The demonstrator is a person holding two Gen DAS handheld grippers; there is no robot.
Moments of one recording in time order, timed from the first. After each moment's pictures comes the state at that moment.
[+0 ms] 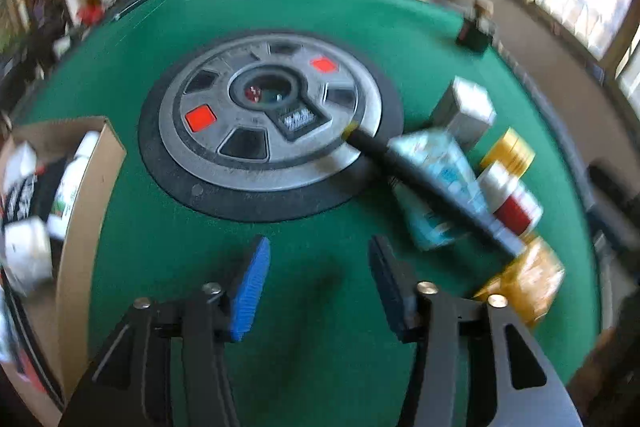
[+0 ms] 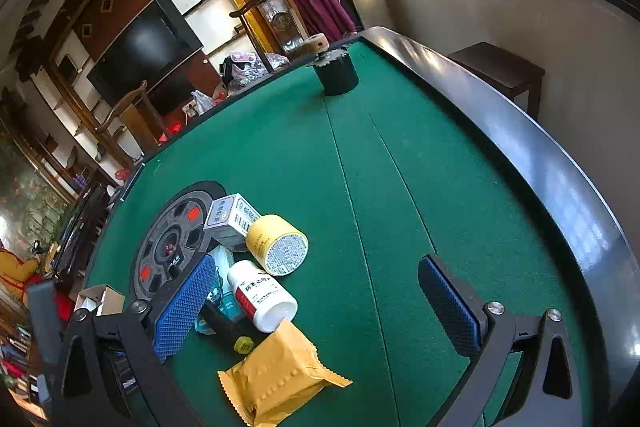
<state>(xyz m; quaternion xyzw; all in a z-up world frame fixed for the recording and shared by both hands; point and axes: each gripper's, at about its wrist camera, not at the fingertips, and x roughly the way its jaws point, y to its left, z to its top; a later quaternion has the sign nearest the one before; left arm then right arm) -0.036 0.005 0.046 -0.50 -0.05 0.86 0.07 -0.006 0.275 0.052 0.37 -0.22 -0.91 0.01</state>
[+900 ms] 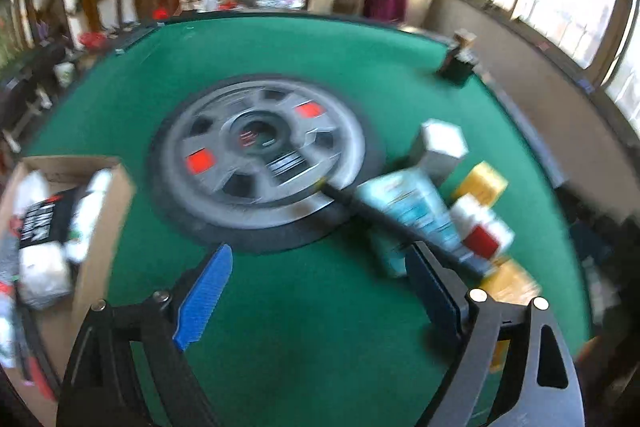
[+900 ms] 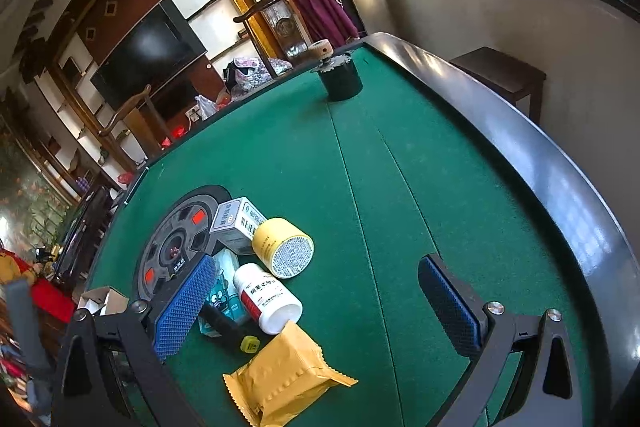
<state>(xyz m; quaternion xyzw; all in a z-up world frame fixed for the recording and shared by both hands) -0.030 0.022 0.067 -0.45 -0.04 0.89 0.09 -0.005 0.275 0.052 0.36 -0.22 -0.91 0.02</state>
